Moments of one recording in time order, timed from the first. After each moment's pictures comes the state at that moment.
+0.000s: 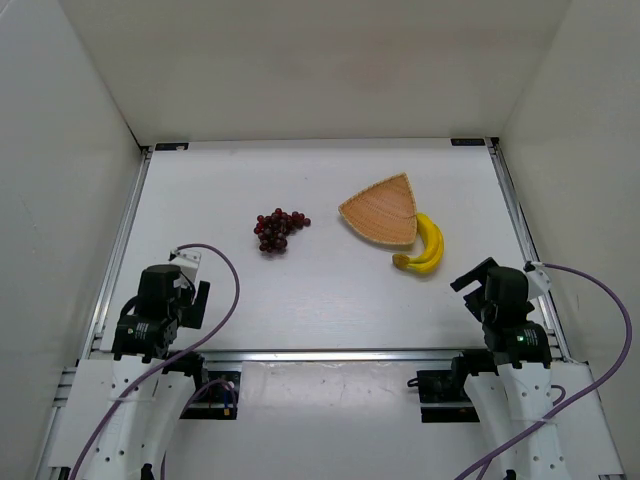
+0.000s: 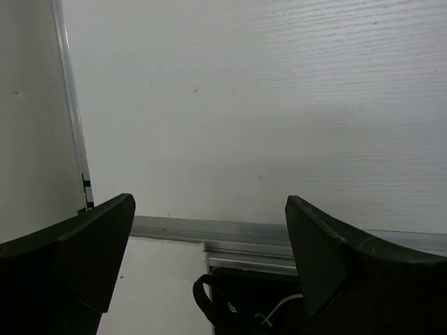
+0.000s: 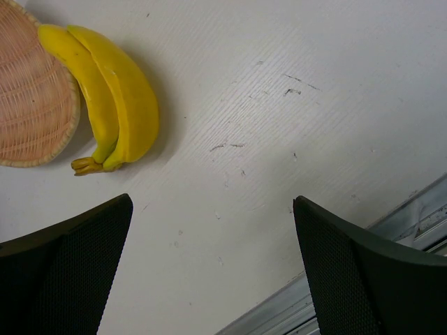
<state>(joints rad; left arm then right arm) -0.09 0.49 0.65 -1.02 -0.29 0.23 0.05 0.41 0.56 -0.90 0.29 0.81</state>
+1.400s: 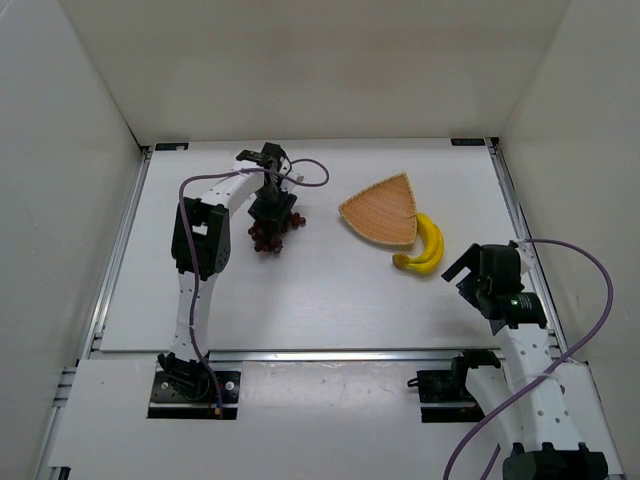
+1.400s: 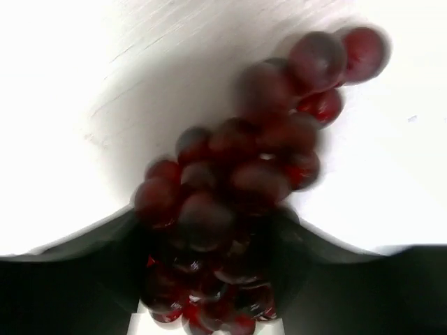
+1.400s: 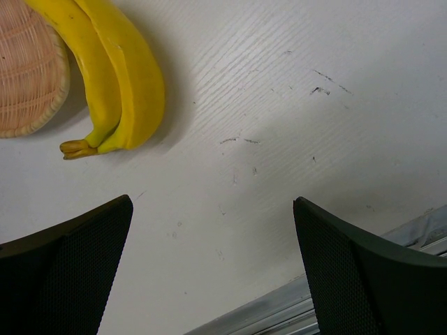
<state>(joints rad) -0.34 2.29 1.95 -1.04 0.08 0.21 0.05 0.66 0.62 -0.82 0.19 0.71</state>
